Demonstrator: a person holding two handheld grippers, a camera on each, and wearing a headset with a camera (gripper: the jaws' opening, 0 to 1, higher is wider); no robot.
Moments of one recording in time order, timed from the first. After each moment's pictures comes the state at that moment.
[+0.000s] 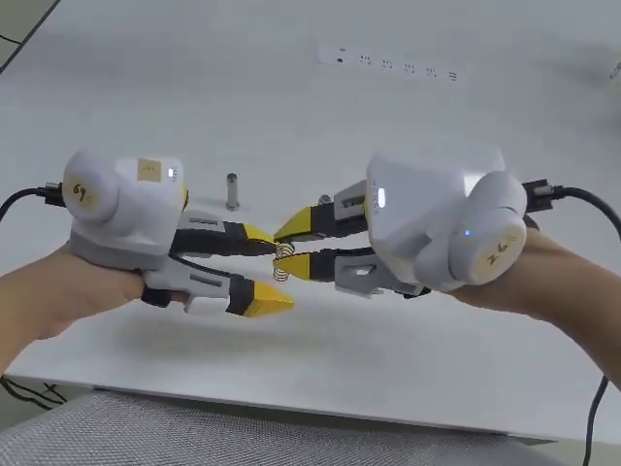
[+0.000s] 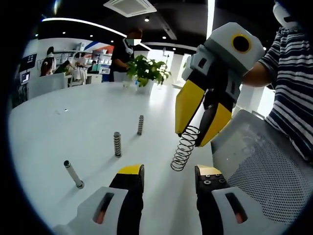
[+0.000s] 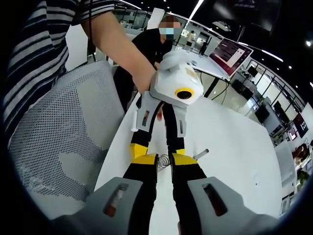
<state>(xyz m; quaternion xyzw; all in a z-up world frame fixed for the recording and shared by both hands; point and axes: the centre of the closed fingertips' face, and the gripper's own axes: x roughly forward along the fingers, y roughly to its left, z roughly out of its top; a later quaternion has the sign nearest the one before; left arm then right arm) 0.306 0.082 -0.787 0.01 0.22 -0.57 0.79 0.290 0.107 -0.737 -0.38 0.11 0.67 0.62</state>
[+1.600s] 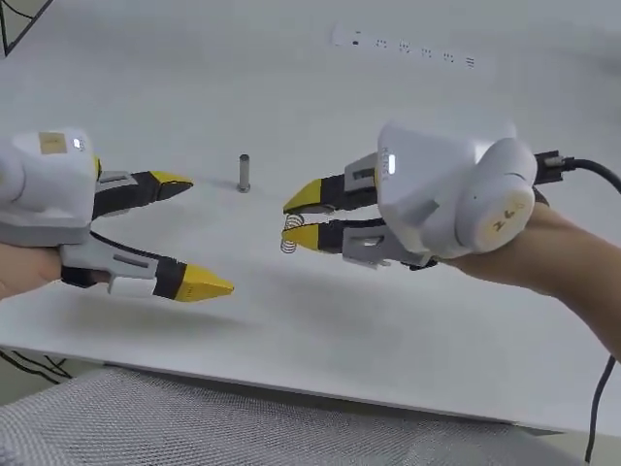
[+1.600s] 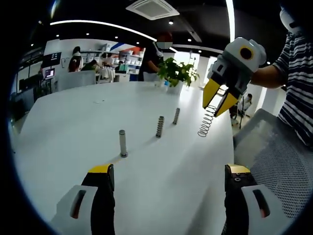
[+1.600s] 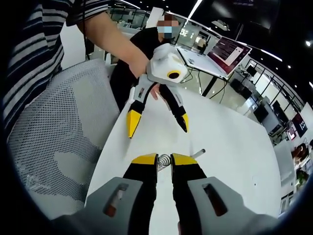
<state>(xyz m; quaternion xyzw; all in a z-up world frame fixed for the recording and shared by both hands) 0.321 0.166 -0.799 0.00 0.23 -0.47 0.85 0.303 0.113 -0.740 -0.38 0.11 0.67 0.63</state>
